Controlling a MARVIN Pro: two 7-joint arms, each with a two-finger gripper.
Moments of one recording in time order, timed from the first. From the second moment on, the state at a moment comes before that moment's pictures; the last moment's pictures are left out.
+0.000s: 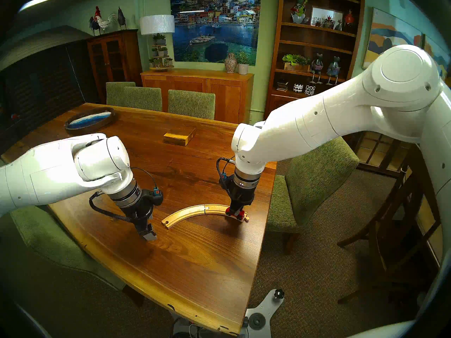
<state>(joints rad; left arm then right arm) 0.20 -0.36 0.08 -1.85 -0.55 0.96 -0.86 0.36 -1.44 -0.94 -1.39 1.87 0.73 0.29</state>
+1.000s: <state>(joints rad) 0.20 -0.36 0.08 -1.85 -0.55 0.96 -0.86 0.38 -1.41 -0.95 -1.39 1.85 0.72 0.33</state>
